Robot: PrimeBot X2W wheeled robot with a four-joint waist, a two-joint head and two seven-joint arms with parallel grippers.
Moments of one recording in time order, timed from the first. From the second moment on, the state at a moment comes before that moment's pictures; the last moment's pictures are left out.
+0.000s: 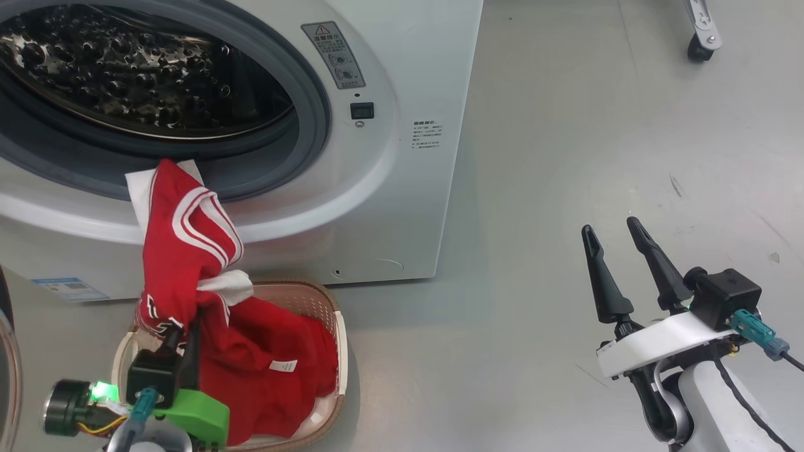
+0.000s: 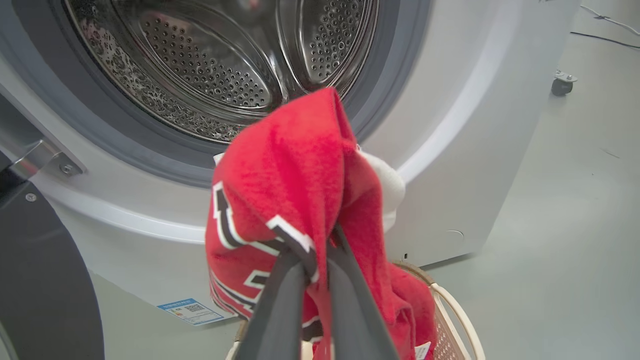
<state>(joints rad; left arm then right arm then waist) -0.11 0.11 -0.11 0.34 -0.06 0.03 -0.25 -0.15 -0.19 0.29 0.18 0.48 0.12 -0.25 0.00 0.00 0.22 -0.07</state>
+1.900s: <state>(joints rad) -0.39 0.12 -0.09 0.82 -0.08 0.02 0.07 -0.25 -0.25 0.31 0.12 0.49 0.12 -0.25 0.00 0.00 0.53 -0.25</state>
